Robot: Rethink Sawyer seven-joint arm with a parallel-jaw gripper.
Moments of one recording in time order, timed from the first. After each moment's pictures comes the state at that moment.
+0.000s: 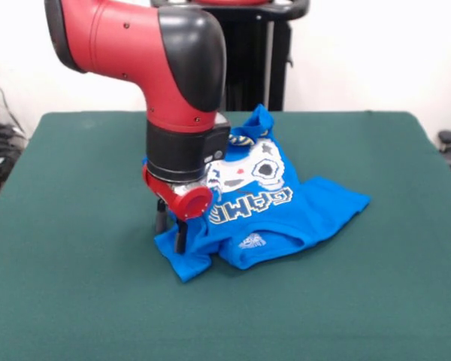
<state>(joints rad) -0.29 -0.35 -0.07 1.49 -0.11 0.29 2.52</state>
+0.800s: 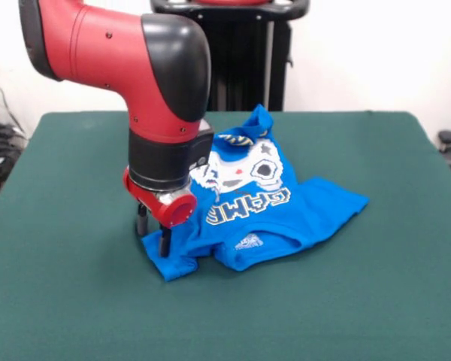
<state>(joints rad) -0.32 -0.33 -0.04 1.37 -0.25 0.44 2.52</state>
